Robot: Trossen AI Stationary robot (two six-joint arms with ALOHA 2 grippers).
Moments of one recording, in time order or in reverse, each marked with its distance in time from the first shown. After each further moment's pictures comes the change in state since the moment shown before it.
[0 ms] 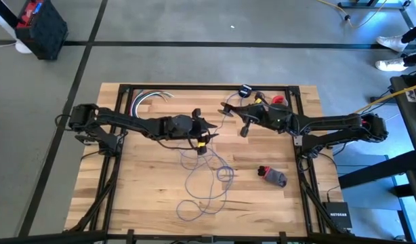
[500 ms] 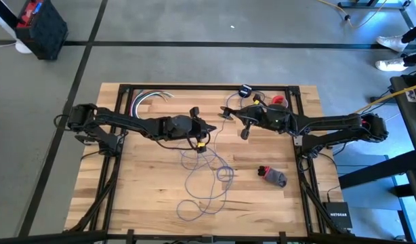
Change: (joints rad) left arm -0.005 -0.015 0.000 -0.031 -0.078 0.054; right arm 0.000 0.000 0.000 -0.065 -0.035 0.026
